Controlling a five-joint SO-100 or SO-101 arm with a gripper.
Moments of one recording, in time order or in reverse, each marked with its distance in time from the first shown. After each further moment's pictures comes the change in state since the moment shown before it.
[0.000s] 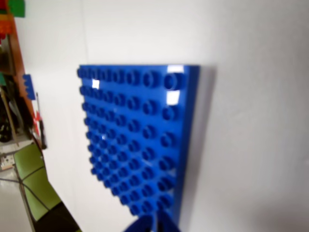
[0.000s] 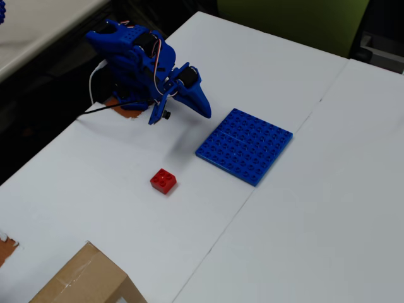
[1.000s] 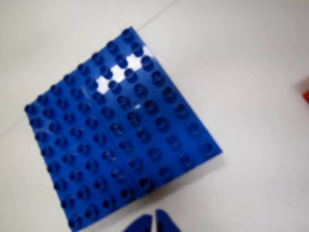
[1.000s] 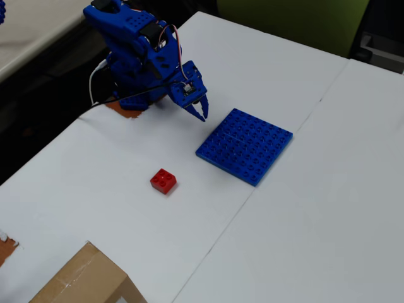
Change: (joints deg) arm 2.7 -35.9 -26.4 3.4 -59.9
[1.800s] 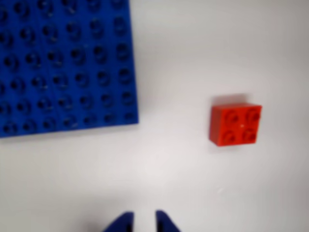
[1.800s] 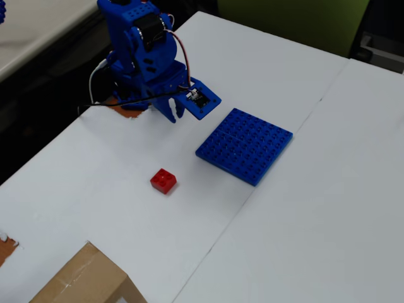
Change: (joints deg) arm 19.3 -41.7 -53.2 40.6 -47.5
